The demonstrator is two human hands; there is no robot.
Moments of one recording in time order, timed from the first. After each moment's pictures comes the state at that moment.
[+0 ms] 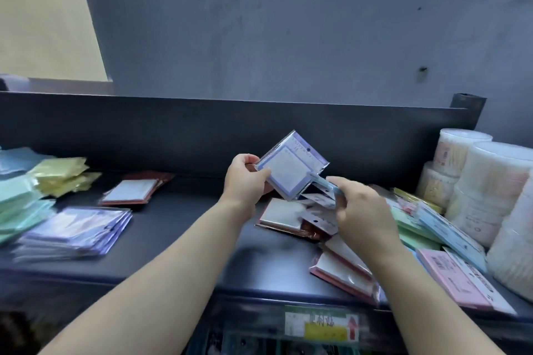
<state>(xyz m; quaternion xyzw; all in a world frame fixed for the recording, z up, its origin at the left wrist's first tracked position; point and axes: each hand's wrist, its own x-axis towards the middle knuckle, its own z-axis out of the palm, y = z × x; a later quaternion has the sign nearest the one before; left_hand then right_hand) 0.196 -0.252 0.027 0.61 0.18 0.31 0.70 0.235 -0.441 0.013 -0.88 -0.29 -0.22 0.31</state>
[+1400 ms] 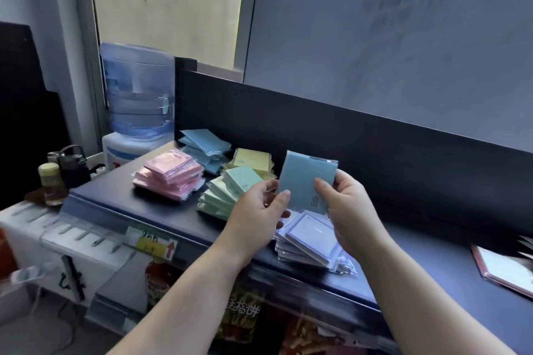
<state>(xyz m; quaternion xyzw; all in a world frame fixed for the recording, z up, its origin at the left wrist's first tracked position) -0.079 0.046 -0.003 0.69 0.17 0.30 0.63 0.029 -0.059 0.032 -0.68 -0.31 0.12 0.65</state>
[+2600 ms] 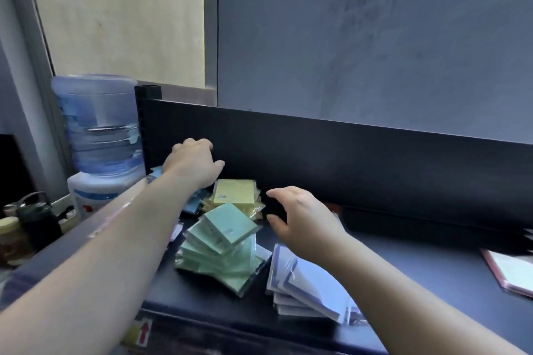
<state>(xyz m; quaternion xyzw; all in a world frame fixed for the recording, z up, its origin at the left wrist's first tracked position) -0.012 0.209 0.080 0.90 0.38 0.19 0.10 0.049 -0.003 0.039 -0.84 -0.49 -0.10 0.21</state>
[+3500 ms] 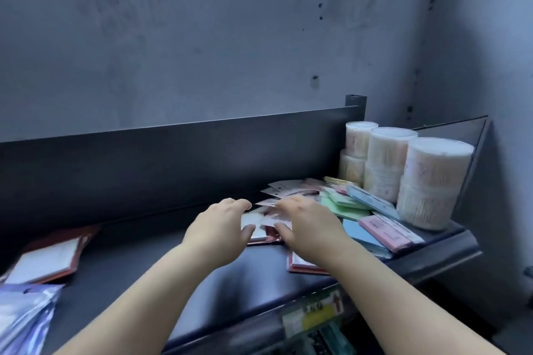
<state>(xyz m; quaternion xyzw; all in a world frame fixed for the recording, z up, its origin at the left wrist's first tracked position) 0.153 -0.244 0.028 0.99 -0.04 0.12 0.11 0.181 -0.417 0.022 -0.95 -0.24 -0.15 0.15</state>
